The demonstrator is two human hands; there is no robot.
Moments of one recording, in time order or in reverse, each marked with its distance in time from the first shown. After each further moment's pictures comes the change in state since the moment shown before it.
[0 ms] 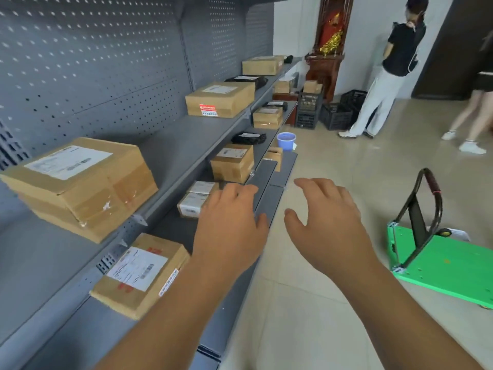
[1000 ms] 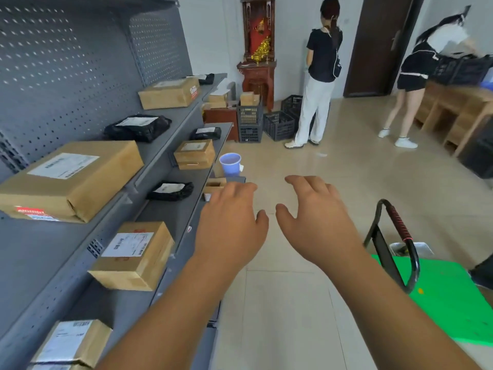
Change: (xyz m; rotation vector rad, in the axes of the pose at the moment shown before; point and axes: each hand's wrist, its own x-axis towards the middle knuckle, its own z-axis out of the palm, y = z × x) left_hand 0.465 0.141 0.231 -0.054 -0.111 0.192; right_hand 0.428 0.265 0.033 -0.015 0.039 0.225
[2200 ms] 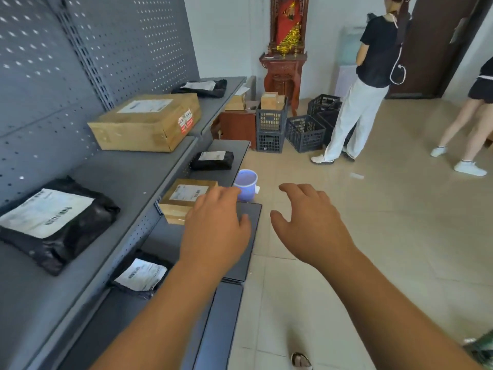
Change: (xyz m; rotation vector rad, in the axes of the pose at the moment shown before) left_hand 0.505 -0.178 0.149 0.072 0.011 -0.154; right_hand 0.543 0.032 0.202 -0.033 -0.136 -0.102
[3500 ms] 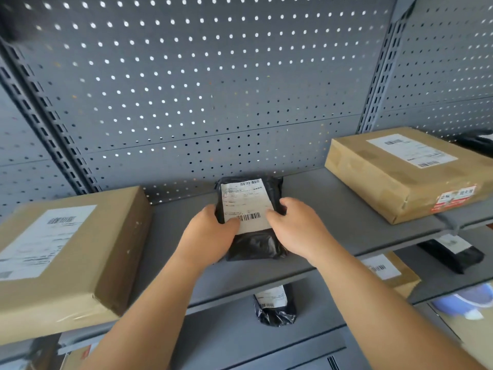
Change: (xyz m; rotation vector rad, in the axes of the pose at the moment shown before) left_hand -0.010 -0.215 -0.088 -0.264 0.461 -1.227; right_hand 0.163 -0.280 0.161 0.431 -0.790 -0.692
